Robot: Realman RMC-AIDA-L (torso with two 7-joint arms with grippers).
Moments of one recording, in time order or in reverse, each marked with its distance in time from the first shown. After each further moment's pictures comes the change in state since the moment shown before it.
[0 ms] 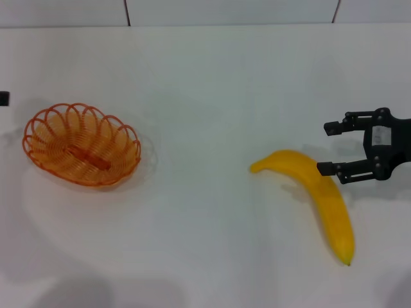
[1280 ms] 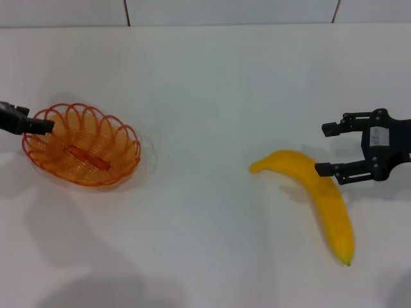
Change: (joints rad) left arm -0.098 -0.119 0.079 -0.102 0.224 -0.262 0.006; right arm 0.005 0.000 0.000 0.012 0.000 0.000 0.001
